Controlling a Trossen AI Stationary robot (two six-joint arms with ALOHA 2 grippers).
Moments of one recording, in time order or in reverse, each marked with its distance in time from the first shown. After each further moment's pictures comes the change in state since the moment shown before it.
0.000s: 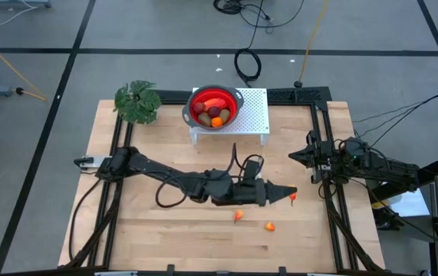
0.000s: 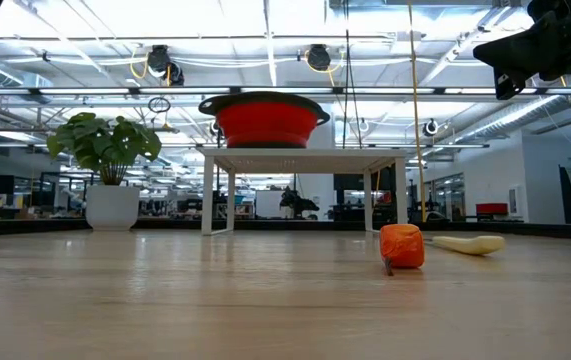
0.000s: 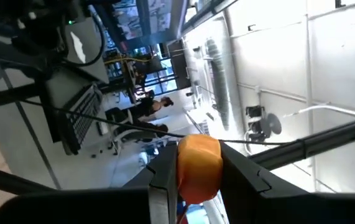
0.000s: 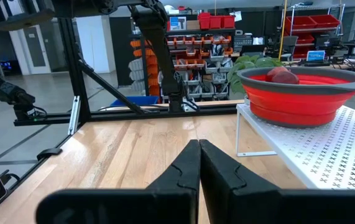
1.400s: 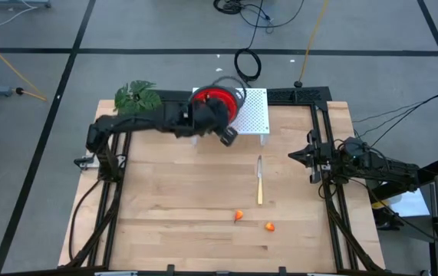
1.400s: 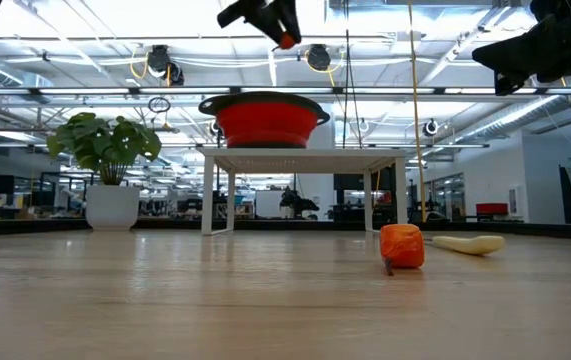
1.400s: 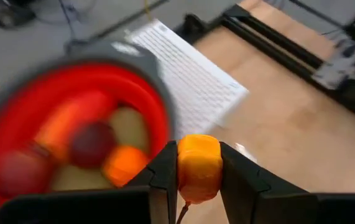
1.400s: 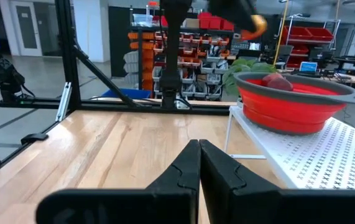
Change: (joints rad) left arm 0.384 -0.304 0.001 -1.418 -0.154 0.677; right arm -0.001 0.004 0.000 -0.007 0.012 -0.106
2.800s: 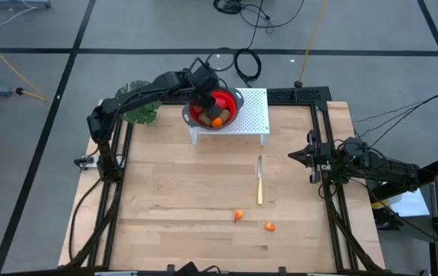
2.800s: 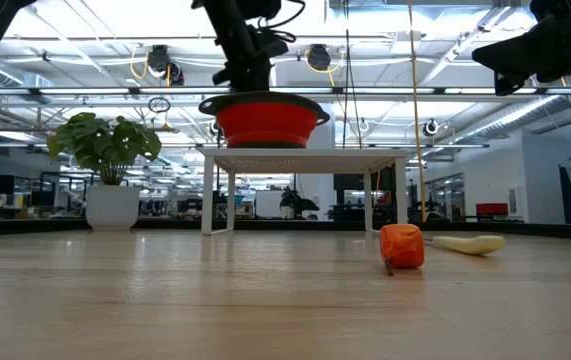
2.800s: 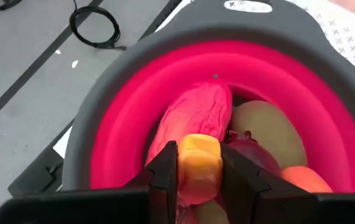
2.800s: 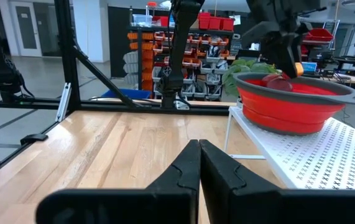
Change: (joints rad) left arm 0.384 0.016 -0.108 0.002 0.299 0.440; right arm 0.000 0.000 0.000 0.000 0.002 0.000
